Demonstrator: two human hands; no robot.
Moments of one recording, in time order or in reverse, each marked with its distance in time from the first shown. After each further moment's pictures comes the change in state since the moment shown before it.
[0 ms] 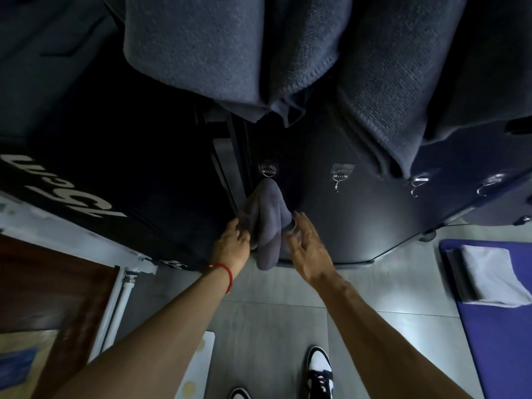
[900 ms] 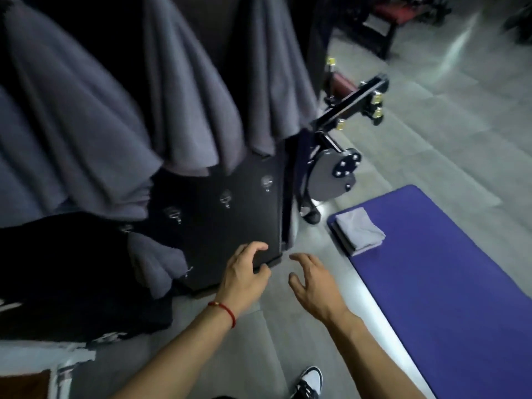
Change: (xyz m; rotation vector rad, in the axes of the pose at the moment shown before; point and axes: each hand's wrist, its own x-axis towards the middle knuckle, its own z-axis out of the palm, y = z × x) left_hand -0.290 0.167 0.135 0.255 -0.306 0.740; right_hand -0.279 0.062 -0.242 -0.257 0.369 0.114
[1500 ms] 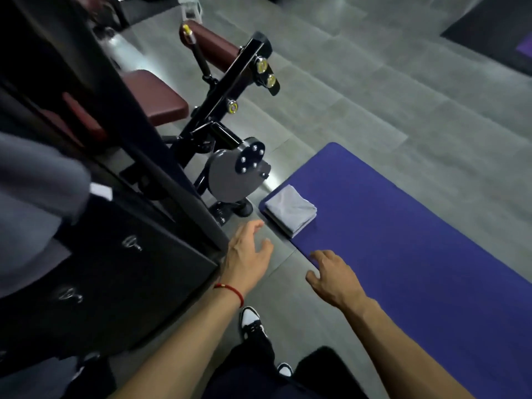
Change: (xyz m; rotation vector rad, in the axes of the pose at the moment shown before) left_hand 0.196 0.149 0.202 -0.013 -0.250 0.122; right_hand 0.063 0.235 -0.135 -0.160 -0.105 0.522
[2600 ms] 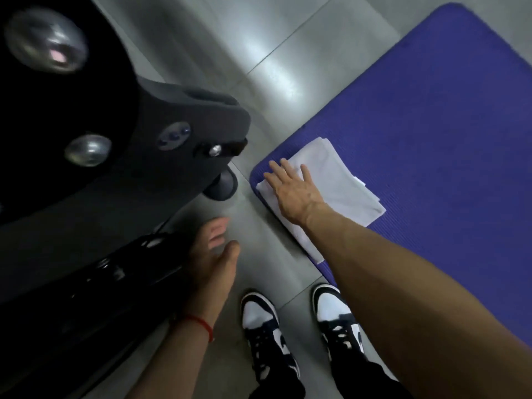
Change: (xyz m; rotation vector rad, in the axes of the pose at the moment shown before) left_hand 0.424 -0.307 0.294 -0.273 0.158 -0.582; right_hand 0.698 0.113 0.250 -0.391 -0.235 -0.412
